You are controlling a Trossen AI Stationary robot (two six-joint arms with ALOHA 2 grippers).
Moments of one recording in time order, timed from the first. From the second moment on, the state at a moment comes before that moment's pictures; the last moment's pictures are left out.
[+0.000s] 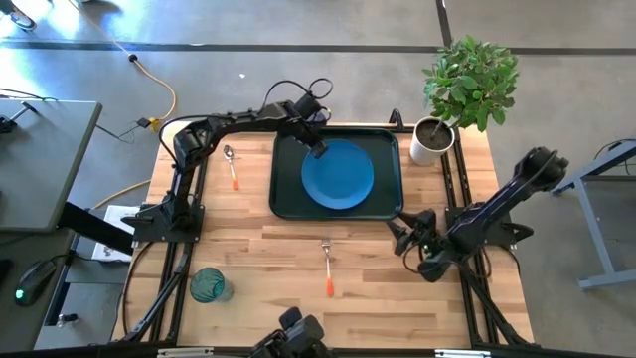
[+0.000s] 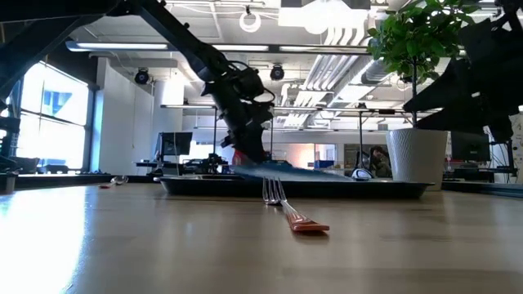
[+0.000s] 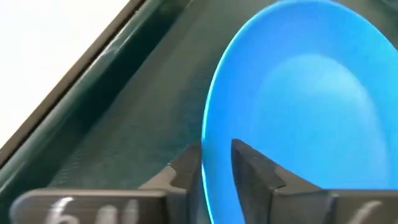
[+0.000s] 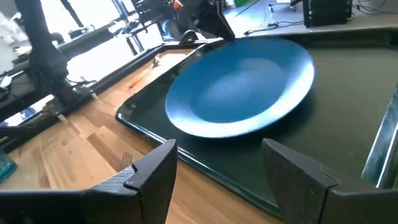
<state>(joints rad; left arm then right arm) 0.63 2.10 1.58 -0.51 0.19 -0.02 0.73 1.27 0.35 -0.10 1.27 1.39</state>
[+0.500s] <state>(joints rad) 0.54 1.88 1.58 -0.49 -0.07 0.00 0.61 1.34 0.35 -0.01 1.15 1.35</state>
